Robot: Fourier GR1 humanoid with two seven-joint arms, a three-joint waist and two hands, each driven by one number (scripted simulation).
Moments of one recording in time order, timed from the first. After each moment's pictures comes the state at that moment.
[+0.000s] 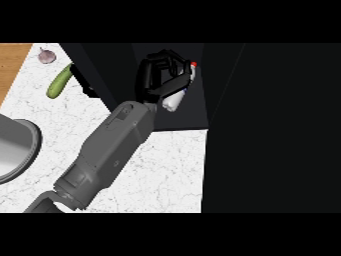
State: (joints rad) left arm -0.98 0.00 -0.34 -0.54 0.68 0.34 -0.64; right arm 1.05 -0.39 0.37 -2.49 -0.06 0.24 -0.52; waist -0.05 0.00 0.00
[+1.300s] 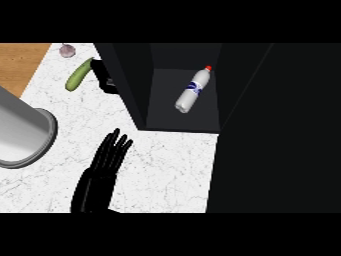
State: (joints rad) left arm -0.02 0.37 -0.66 -1.52 0.76 0.21 -0.64; right arm 1.06 -0.55 0.47 -2.49 0.01 0.24 -0.53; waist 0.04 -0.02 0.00
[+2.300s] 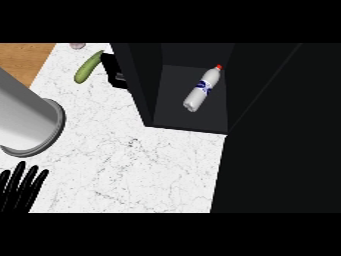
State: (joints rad) left arm 0.34 0.79 -0.46 -1.69 0.86 -0.16 -0.84; right arm 0.69 -0.62 0.65 -2.50 0.03 0.19 -0.27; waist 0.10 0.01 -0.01
